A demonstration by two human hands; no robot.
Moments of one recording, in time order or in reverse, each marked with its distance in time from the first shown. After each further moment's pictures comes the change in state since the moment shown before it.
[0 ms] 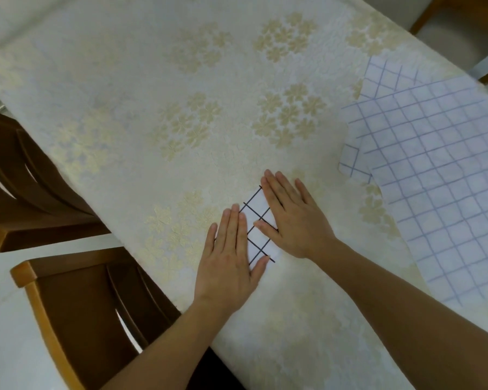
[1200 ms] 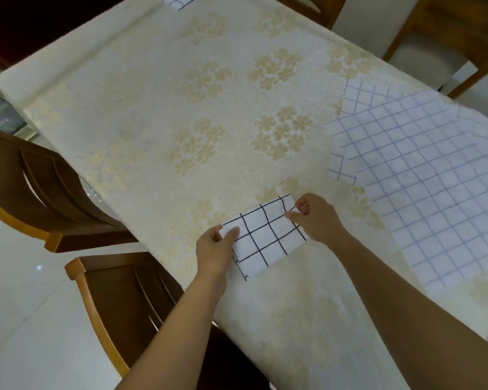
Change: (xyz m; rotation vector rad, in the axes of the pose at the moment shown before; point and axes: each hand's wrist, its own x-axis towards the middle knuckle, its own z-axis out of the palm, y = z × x) left_hand 0.001 -0.007 -0.067 -1.486 0.083 -0.798; right_hand -0.028 0.005 -0.052 0.839 -0.006 0.666
